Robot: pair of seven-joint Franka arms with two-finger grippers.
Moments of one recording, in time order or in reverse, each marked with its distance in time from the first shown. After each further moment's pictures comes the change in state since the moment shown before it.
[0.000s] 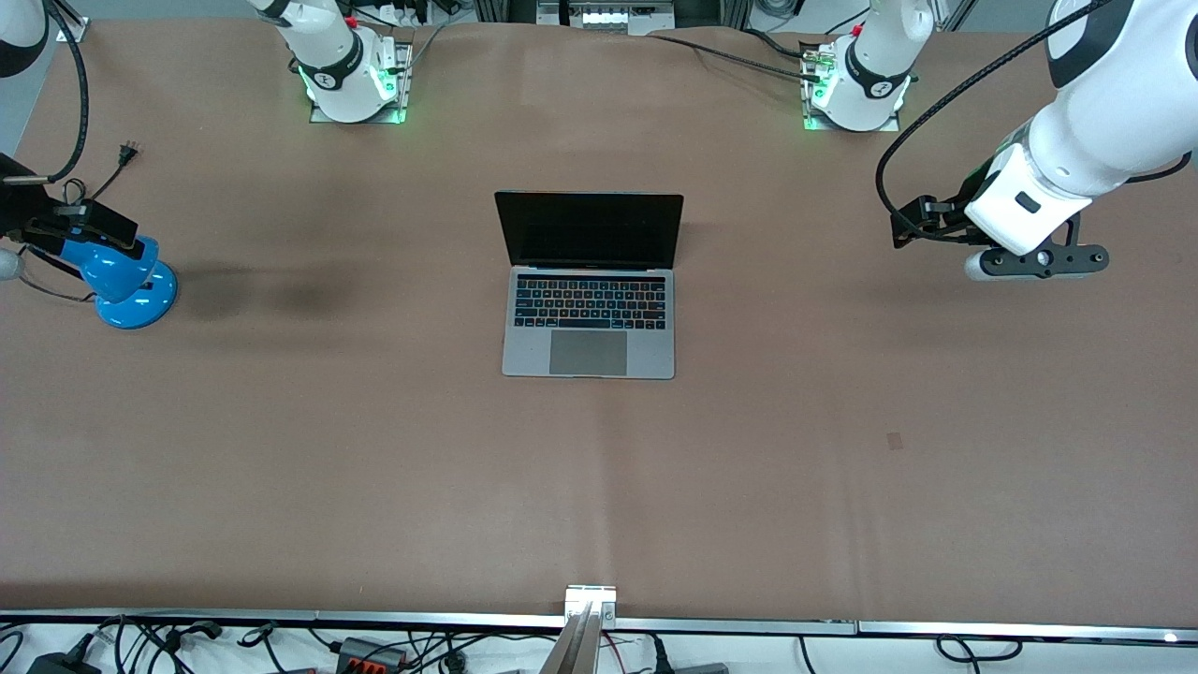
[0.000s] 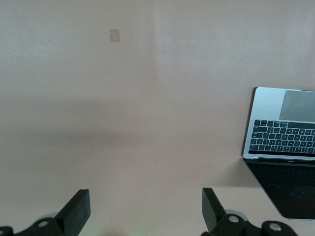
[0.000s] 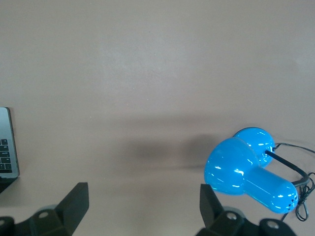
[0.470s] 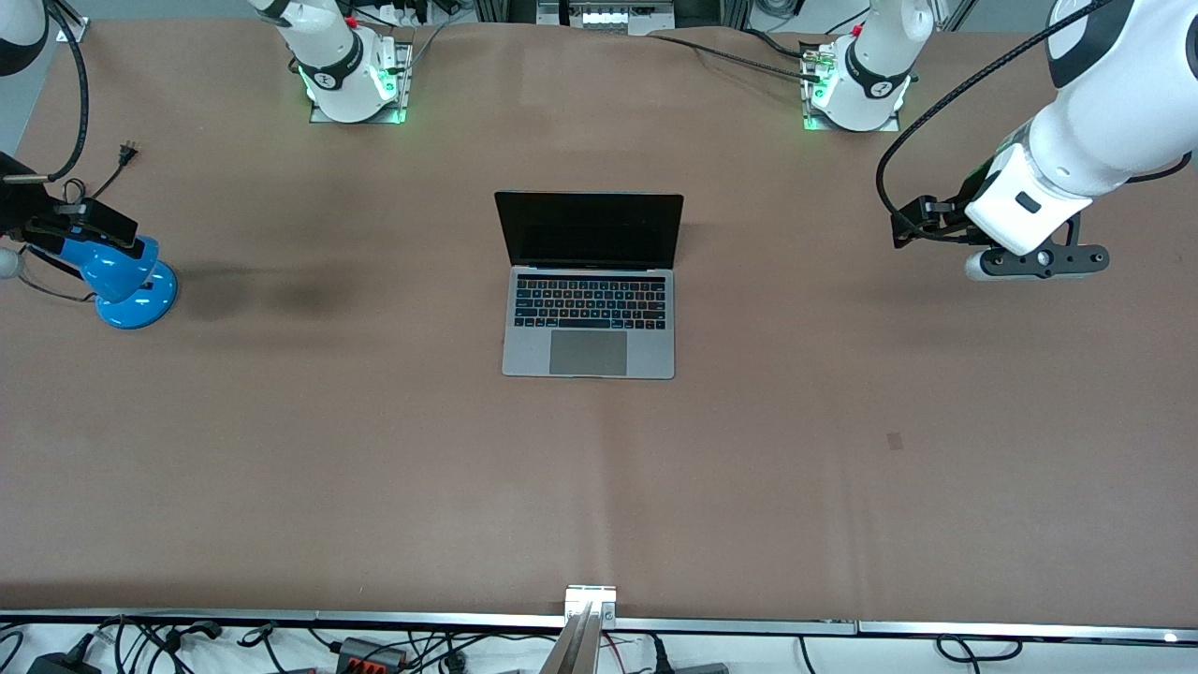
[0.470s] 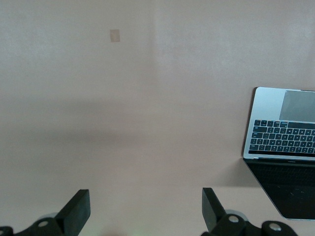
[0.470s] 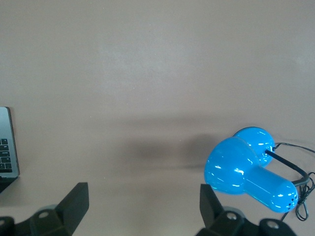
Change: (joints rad) left arm 0.001 0.000 0.000 0.000 0.000 0.000 0.000; right arm 0.000 -0.003 0.001 -0.004 0.000 0.000 0.000
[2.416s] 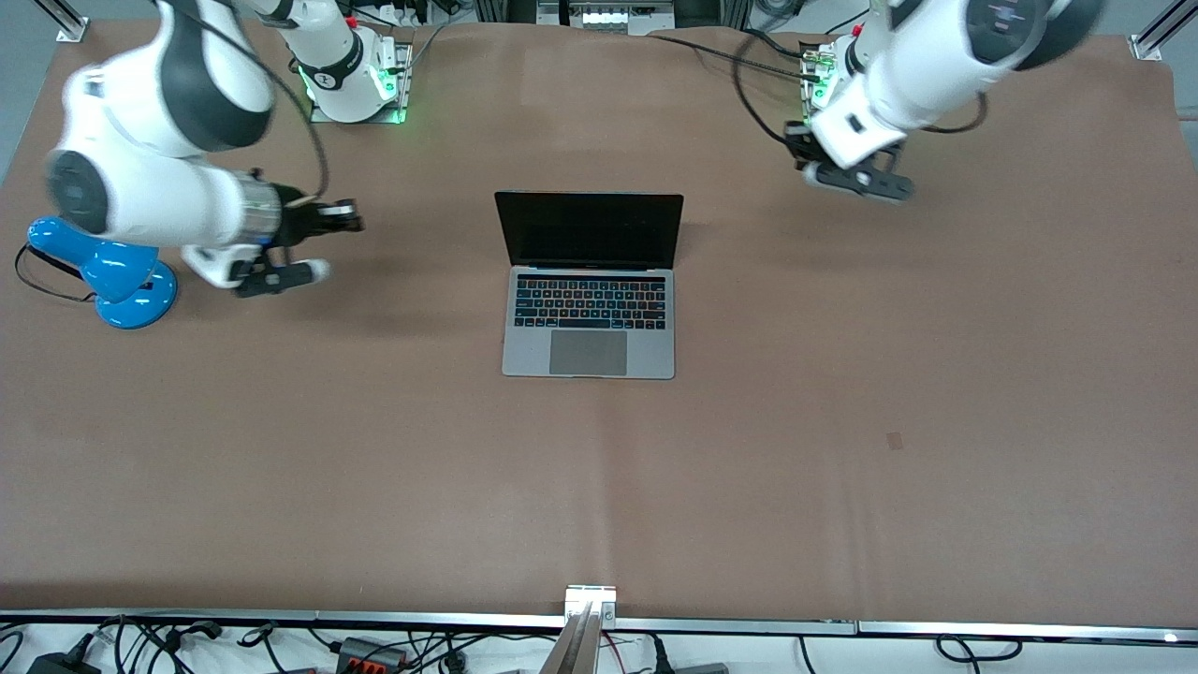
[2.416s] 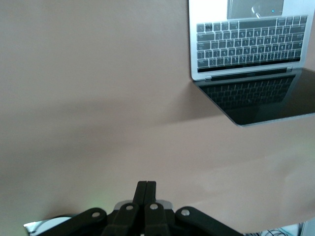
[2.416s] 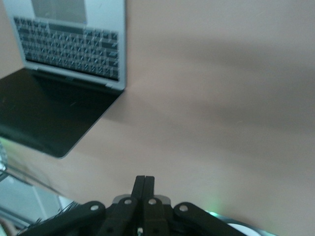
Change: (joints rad) left arm 0.000 -0.316 -0.276 -0.521 -0.318 0.173 0.043; right arm 0.293 0.060 0.015 -0.306 0.412 -0.005 0.004
